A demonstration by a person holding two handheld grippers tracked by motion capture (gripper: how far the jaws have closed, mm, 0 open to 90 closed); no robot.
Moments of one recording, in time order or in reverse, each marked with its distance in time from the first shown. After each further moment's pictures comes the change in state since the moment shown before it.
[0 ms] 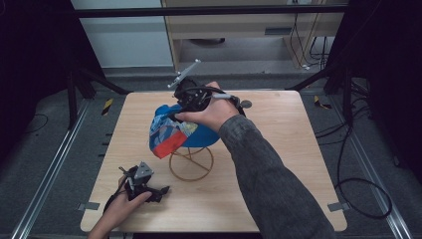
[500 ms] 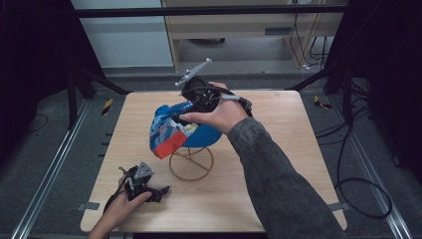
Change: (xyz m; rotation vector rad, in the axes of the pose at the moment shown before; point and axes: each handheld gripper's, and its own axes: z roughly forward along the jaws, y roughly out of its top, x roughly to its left) left arm 0.000 0.000 0.000 0.000 0.000 0.000; right arm 0.004 -0.008 -0.022 -0.046 -0.034 0.038
